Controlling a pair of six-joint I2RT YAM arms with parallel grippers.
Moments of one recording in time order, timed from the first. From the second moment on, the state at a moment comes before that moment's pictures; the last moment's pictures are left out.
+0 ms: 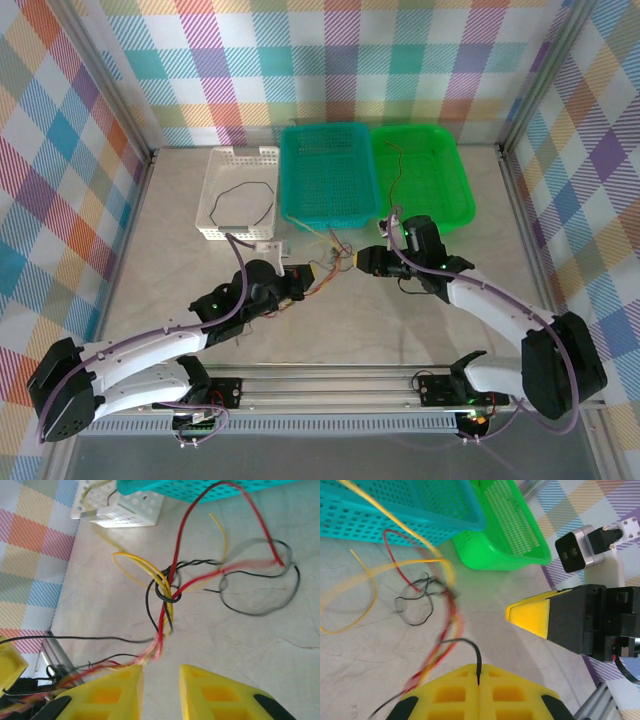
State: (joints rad) left arm -0.90 1.01 0.56 0.07 -0.13 -0.82; right arm 0.49 1.24 0.68 -0.10 -0.53 0.60
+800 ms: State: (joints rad) left arm -0.87 1.07 0.60 0.06 -0.10 -0.84; right arm 0.59 1.50 0.64 0.16 -0.55 0.63
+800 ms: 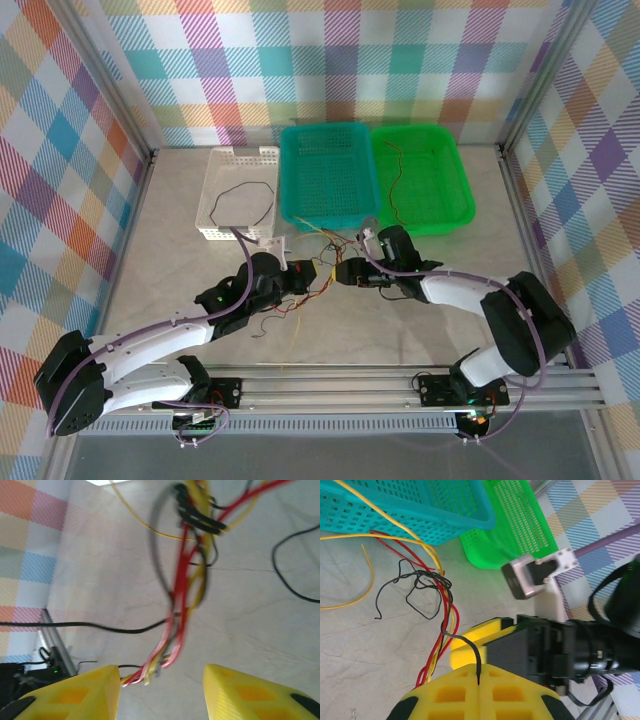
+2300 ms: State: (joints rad) left arm -0.69 0.87 0.74 -0.41 -0.14 -0.78; right arm 0.44 1.58 0.61 0.10 -0.45 0.59
